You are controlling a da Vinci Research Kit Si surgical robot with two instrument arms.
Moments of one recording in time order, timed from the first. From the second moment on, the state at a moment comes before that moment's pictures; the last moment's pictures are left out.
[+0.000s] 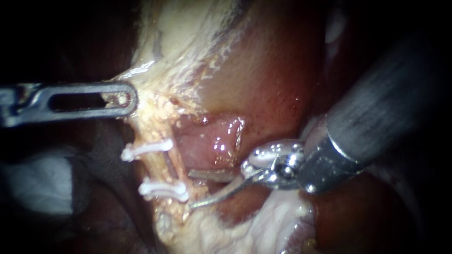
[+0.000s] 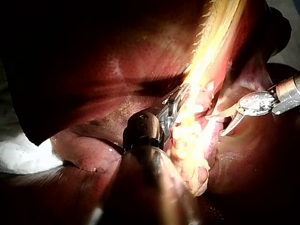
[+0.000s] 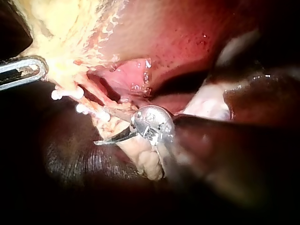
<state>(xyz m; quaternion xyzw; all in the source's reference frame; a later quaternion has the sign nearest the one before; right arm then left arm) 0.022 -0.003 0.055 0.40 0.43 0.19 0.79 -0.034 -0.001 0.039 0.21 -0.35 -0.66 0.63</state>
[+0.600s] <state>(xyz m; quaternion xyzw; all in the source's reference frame) 0.025 -0.003 0.057 0.40 0.43 0.19 0.79 -0.035 -0.001 0.038 0.21 -0.35 -0.67 0.62</state>
